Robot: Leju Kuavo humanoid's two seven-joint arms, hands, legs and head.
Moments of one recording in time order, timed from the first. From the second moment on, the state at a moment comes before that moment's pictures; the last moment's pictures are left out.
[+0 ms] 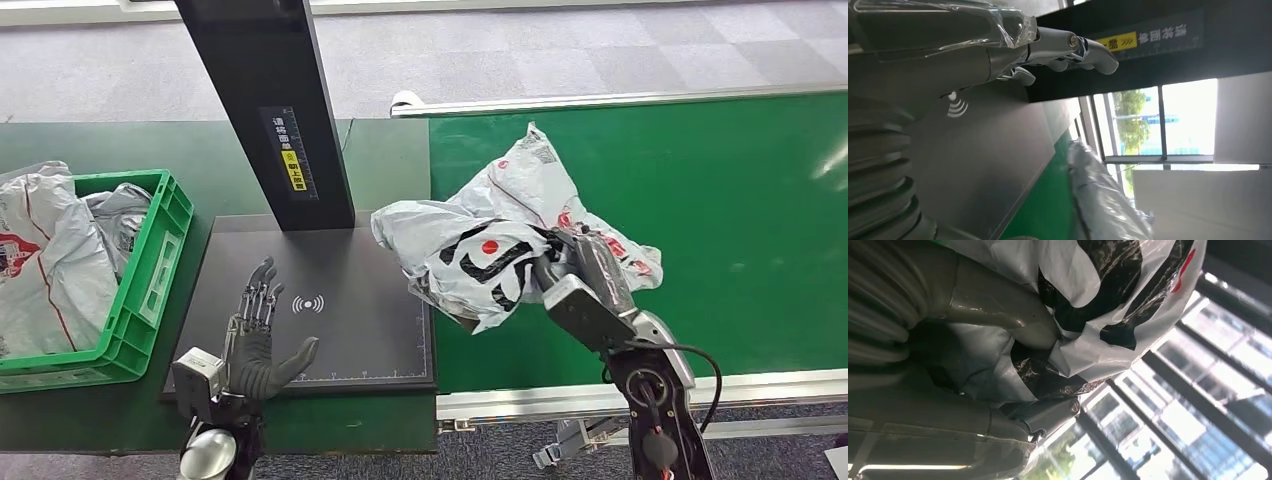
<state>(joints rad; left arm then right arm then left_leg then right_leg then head) -0.05 -0.15 -0.04 -1.46 -0.09 -0.10 -0.60 -0.32 -0.02 0.10 -1.53 0.43 0.17 -0.31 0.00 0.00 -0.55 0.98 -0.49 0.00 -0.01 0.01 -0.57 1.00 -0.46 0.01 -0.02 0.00</state>
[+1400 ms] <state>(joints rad) -0.18 -0.03 0.17 -1.47 -0.17 -0.03 -0.57 -0.82 0.32 0.41 -0.47 0.30 0.25 -0.30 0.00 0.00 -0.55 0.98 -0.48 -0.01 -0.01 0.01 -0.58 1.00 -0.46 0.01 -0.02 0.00</state>
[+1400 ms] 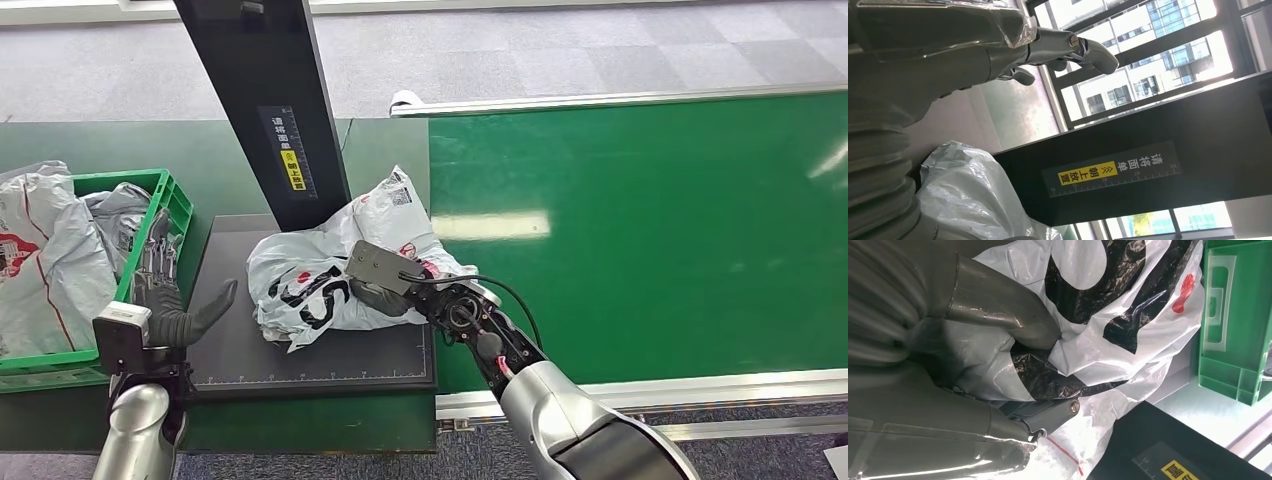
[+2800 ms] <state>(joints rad) -0.13 0.02 -0.10 -1.45 -0.59 -0.06 -0.46 -0.12 0.06 -0.05 -1.31 -0.05 0.33 -0.45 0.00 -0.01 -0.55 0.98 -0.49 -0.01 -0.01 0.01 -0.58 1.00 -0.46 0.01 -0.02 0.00</state>
